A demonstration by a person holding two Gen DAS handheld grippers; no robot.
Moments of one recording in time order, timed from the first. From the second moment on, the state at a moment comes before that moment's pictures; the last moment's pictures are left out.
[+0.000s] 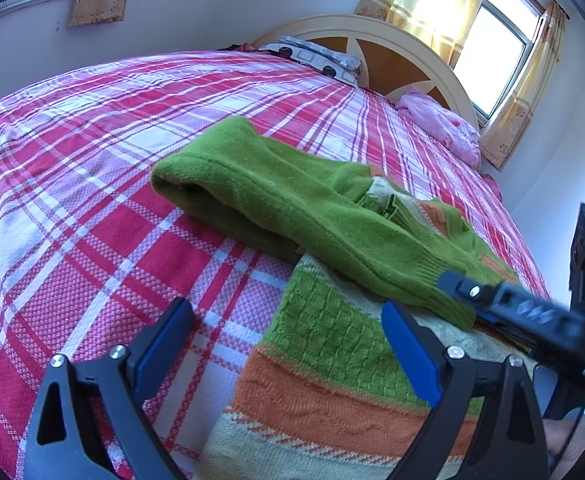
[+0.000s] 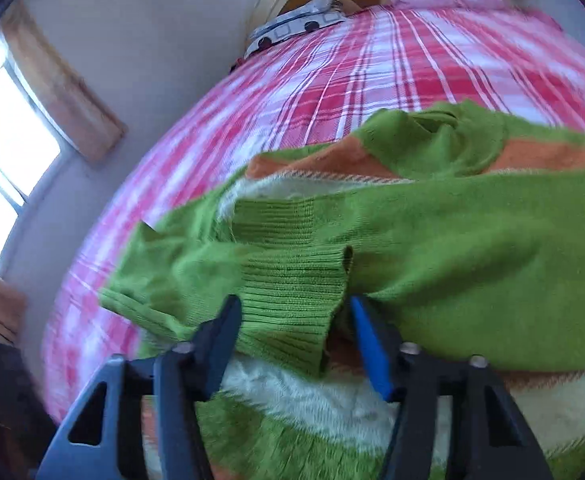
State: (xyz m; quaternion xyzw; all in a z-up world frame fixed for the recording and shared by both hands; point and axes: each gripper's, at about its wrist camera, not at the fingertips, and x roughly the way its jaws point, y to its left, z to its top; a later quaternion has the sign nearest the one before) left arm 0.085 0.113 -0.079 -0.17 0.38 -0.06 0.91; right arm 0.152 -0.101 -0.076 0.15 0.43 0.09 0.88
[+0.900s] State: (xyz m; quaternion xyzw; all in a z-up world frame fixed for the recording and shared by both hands) left arm 0.087 0.115 -0.081 -0.17 0.38 -0.06 0.91; right arm 0.118 -0.218 -0.002 -0.03 0.37 -0.06 0.93
